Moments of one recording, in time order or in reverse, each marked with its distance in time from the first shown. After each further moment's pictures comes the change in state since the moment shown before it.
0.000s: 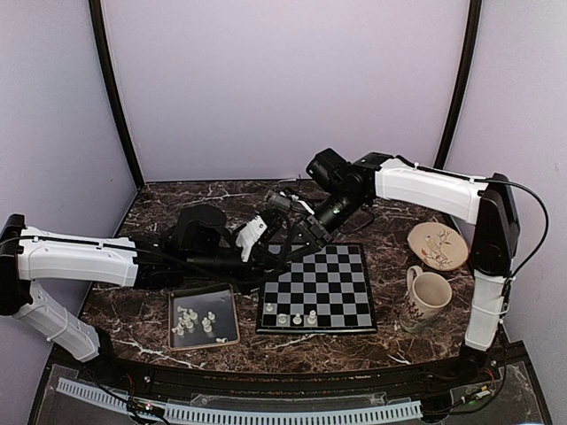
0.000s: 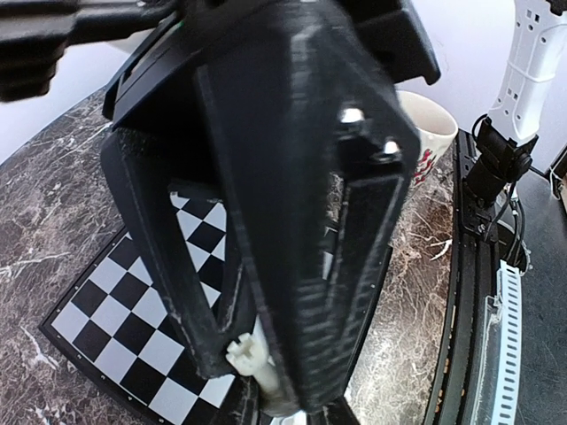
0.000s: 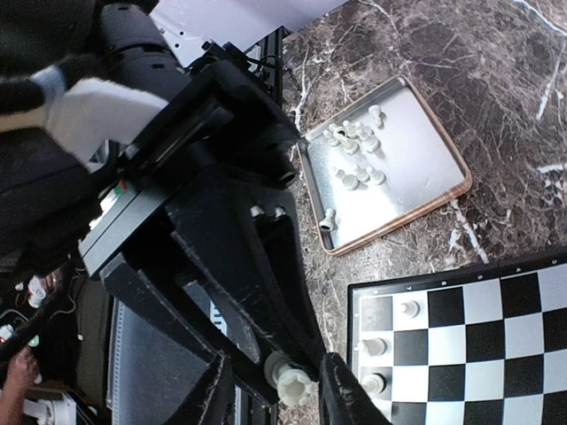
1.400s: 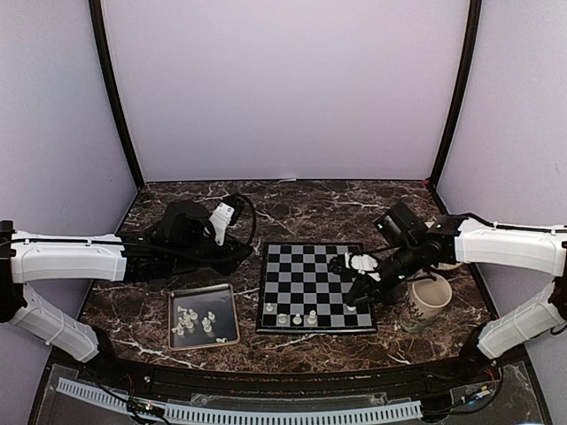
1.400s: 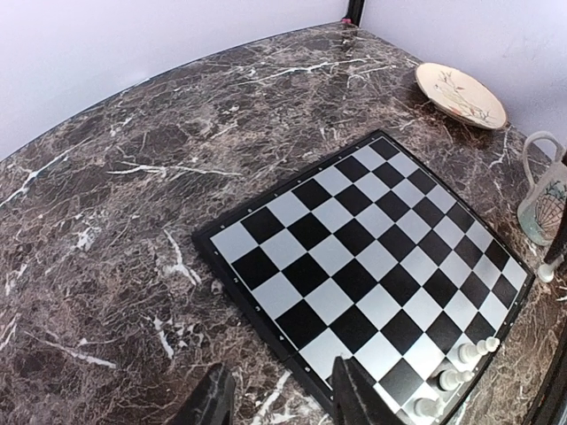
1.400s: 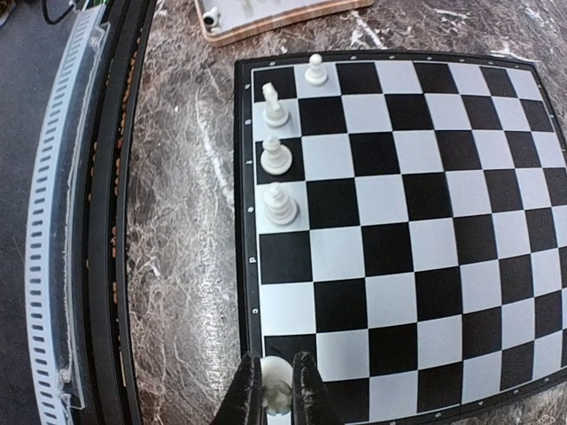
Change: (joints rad) left arm 0.127 -0.071 -0.065 -0.101 -0.299 -0.122; right arm -0.039 -0.598 -0.833 0.307 0.496 -0.298
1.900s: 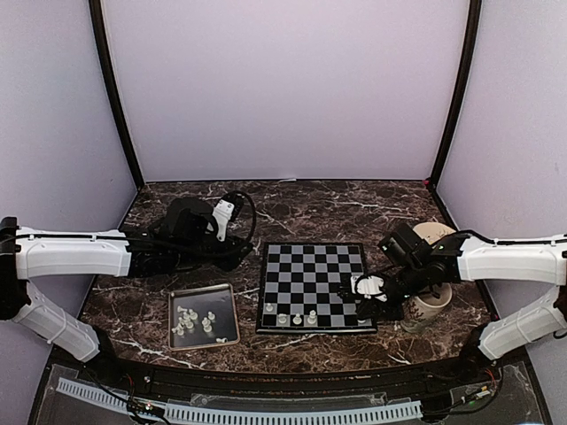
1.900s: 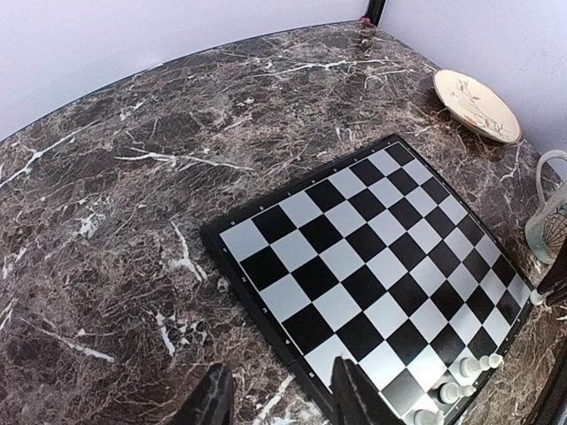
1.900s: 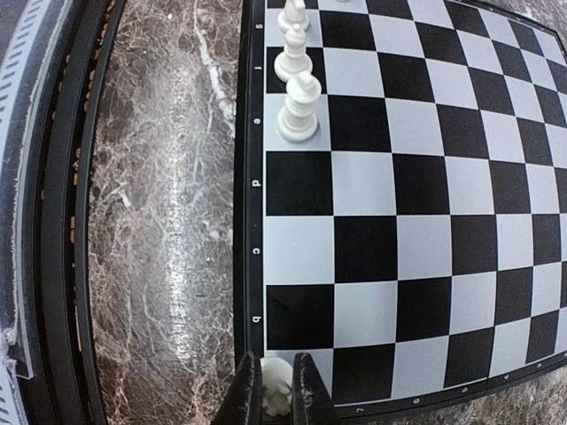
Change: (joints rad) left arm 0.025 0.034 0.039 -0.034 -0.011 -0.064; right arm 0.039 -0.064 -0.182 0.077 0.123 -0.103
